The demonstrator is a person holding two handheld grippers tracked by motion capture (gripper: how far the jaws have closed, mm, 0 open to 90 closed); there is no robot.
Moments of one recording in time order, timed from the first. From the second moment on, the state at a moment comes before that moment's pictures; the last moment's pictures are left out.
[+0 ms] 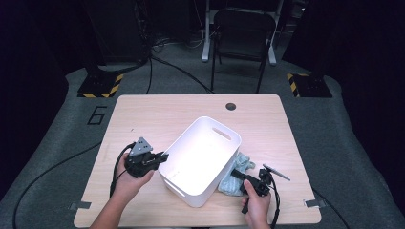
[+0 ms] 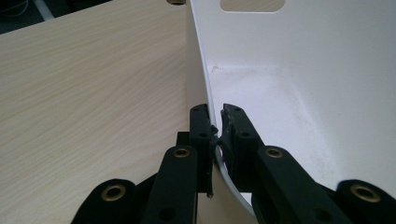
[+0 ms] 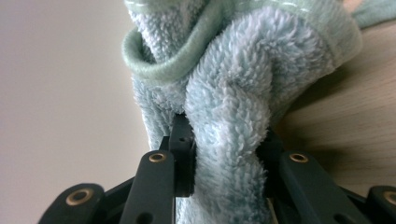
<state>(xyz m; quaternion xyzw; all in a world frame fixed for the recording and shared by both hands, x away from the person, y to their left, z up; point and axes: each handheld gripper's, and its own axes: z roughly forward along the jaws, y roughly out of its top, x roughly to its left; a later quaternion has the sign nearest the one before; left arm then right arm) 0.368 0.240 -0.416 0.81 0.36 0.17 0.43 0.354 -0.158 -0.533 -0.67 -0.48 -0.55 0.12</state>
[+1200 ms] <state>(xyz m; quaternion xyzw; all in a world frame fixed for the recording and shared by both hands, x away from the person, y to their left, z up) 0.368 0.240 -0.417 0.81 0.36 0.17 0.44 0.354 -0.154 -0.533 -0.67 -0.49 -0.54 0.13</state>
